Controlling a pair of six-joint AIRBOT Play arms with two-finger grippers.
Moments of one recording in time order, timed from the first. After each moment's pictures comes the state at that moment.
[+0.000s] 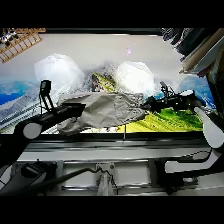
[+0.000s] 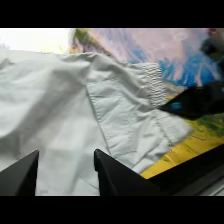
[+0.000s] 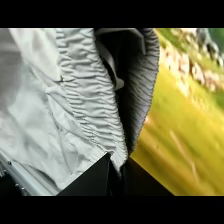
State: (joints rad) left arm -0.44 -0.75 0.55 0.97 -0.49 -1.56; right arm -0.25 -1.52 0.90 -0.64 1.25 1.06
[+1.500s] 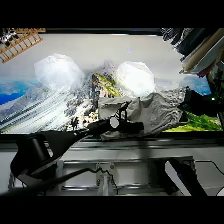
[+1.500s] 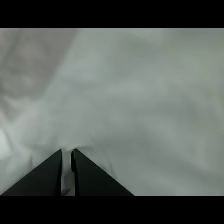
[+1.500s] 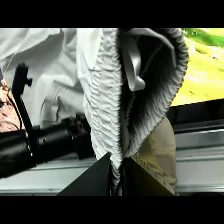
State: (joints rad) left arm -1.03 -1.76 1.18 0.36 -0.41 -1.55; right arm -0.25 -0.83 1.24 -1.18 1.76 1.72
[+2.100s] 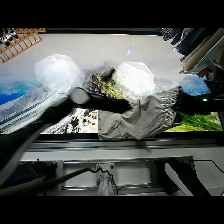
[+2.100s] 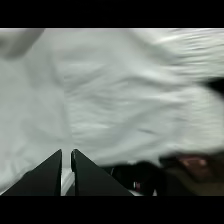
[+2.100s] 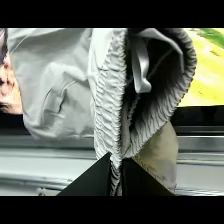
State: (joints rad) left arm -0.69 -1.30 1.15 0.57 -0.81 -1.38; right arm -0.07 -0.84 1.24 -1.21 1.73 1.73
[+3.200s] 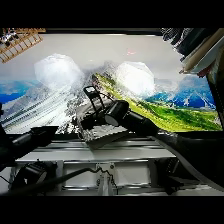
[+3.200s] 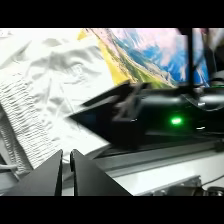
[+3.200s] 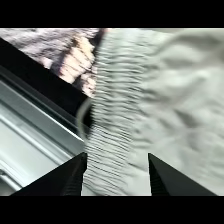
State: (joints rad) left arm -0.36 -0.18 0.67 1.30 -1.19 -2.08; right arm 0.94 -1.38 1.25 -1.41 1.00 2.00
